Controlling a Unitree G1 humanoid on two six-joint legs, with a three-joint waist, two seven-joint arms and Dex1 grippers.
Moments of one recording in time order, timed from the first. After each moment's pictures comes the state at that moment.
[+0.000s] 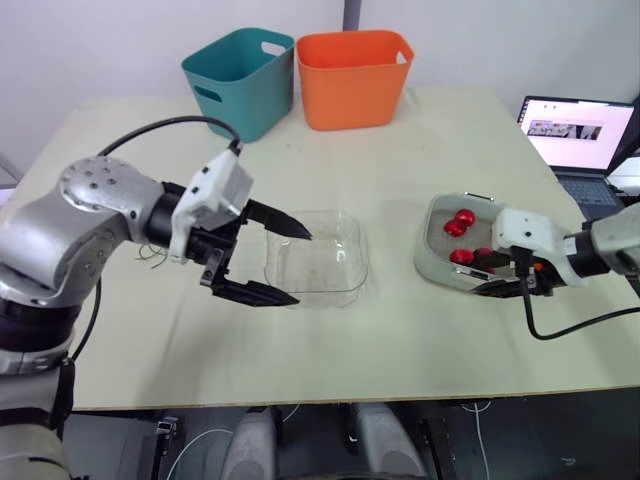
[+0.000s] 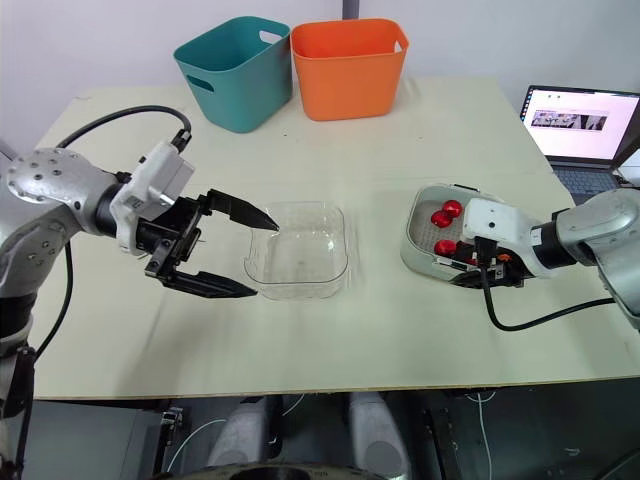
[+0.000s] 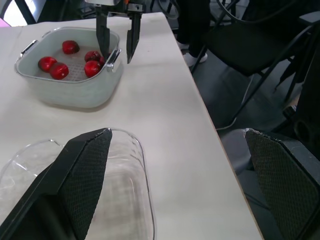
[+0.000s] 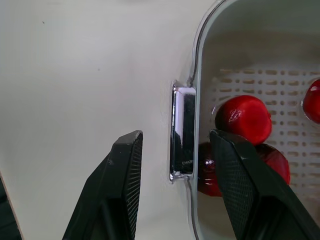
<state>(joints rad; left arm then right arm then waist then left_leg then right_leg) -0.75 0.90 -0.09 -0.37 -0.72 0.73 -1.35 -0.44 -1.27 0.13 -0.17 0.26 0.59 1.31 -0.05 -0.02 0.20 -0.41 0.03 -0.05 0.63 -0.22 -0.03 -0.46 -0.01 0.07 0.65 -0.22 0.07</state>
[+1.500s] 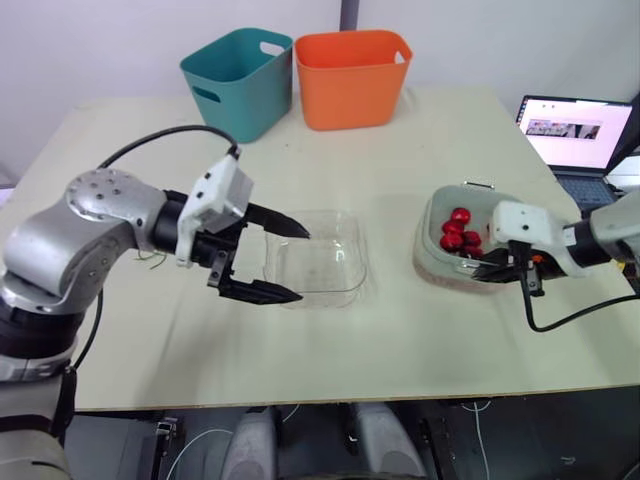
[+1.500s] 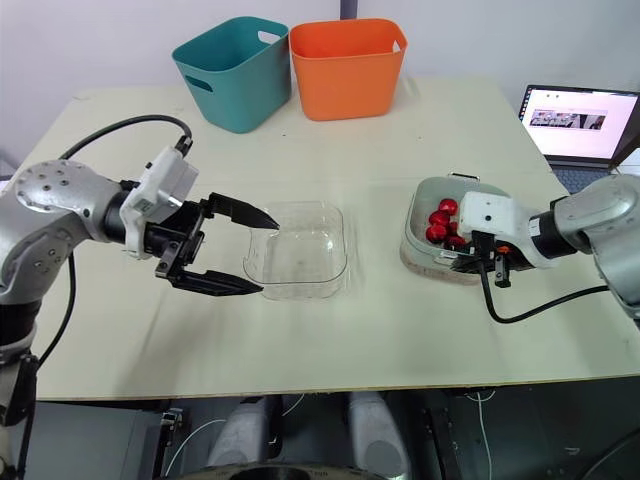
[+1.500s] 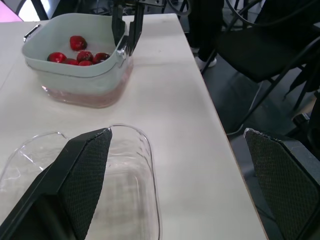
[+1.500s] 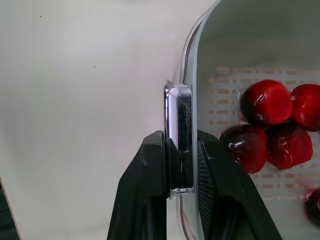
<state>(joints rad) -0.70 0.89 -0.09 -0.36 -0.71 0.71 -1.30 -0.53 -1.27 0.14 -0.17 0.20 0.60 1.38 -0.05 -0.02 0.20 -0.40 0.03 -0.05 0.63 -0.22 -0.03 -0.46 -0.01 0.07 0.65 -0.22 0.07</state>
